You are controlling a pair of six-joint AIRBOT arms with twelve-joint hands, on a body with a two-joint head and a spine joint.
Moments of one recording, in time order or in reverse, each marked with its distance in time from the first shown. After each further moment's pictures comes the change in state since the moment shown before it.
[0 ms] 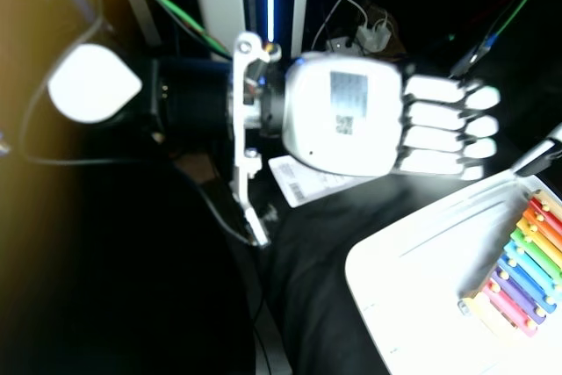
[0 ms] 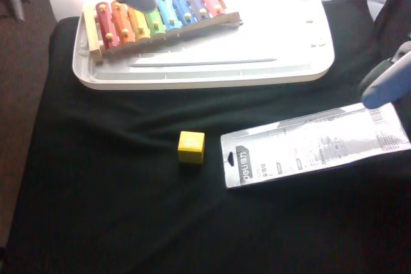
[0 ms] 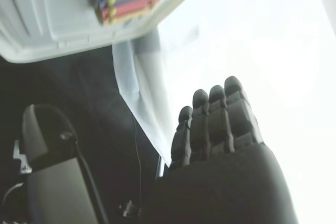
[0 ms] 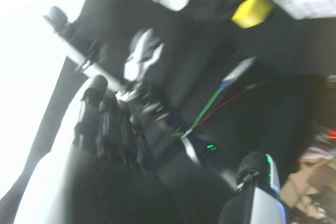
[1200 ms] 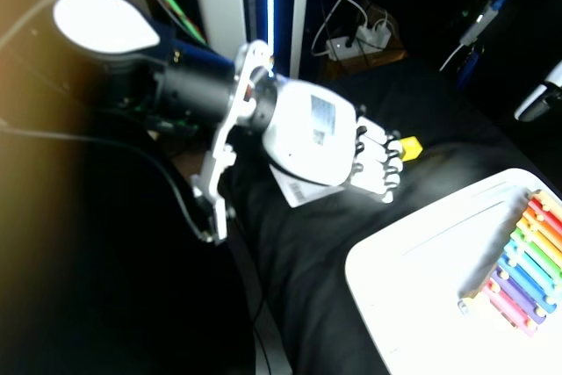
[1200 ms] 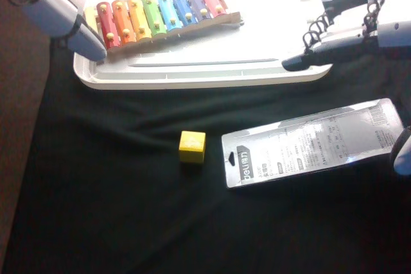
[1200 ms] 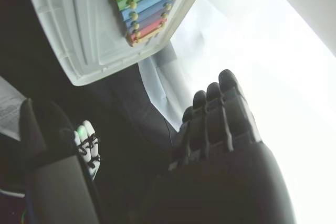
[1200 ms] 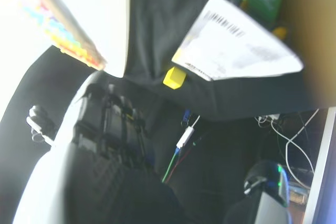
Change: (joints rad) left arm 0.035 0.257 -0.291 0.172 -0.005 0.001; right arm -0.012 0.049 -0.087 -0.444 -0.101 0.239
